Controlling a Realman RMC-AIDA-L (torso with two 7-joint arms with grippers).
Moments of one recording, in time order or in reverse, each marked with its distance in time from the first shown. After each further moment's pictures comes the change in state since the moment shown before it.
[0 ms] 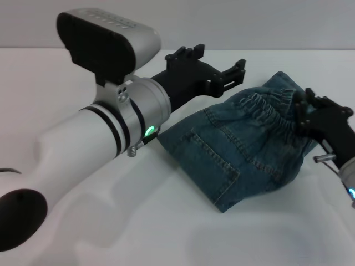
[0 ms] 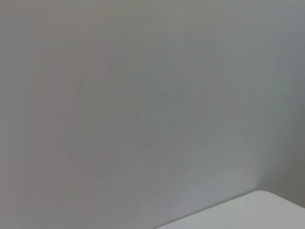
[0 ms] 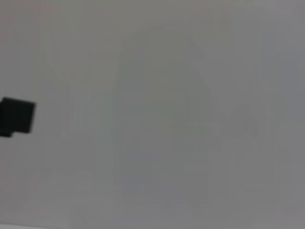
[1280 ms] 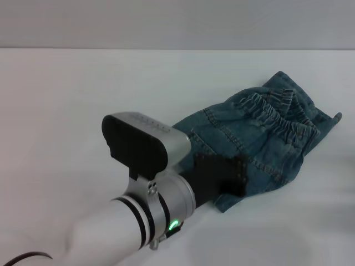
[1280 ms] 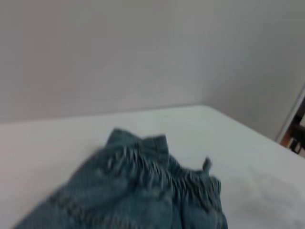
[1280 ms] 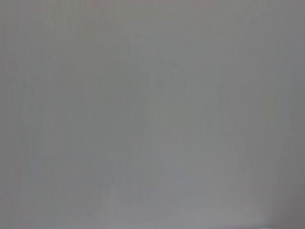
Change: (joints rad) left arm 0.081 0.000 0.263 0.119 -0.126 0.056 -0.011; right arm -0.114 -0.004 0.140 -0.101 0.286 -0.164 -0.168
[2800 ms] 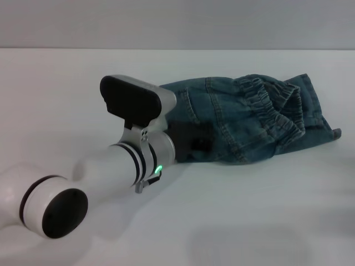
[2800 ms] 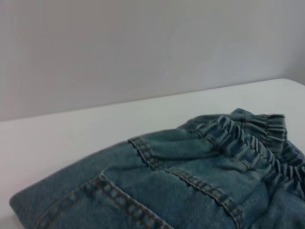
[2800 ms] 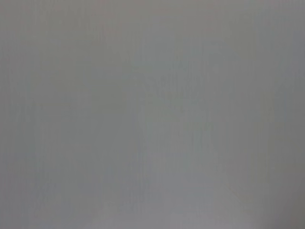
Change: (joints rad) left arm -0.367 -0.008 -0.084 0.442 -0.181 0.087 -0.003; right arm -0.047 0.001 0.010 0.067 -0.002 -0.007 -0.010
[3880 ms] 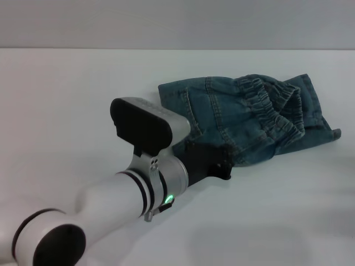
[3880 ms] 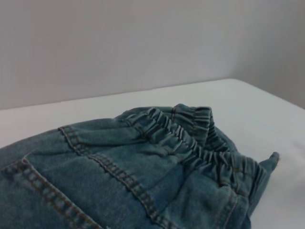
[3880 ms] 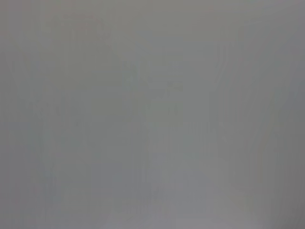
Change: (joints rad) left arm 0.164 0.002 0.055 -0.204 0.025 -0.040 0.081; right arm -0.020 0.001 -0.008 0.036 -0.007 0.004 0.000
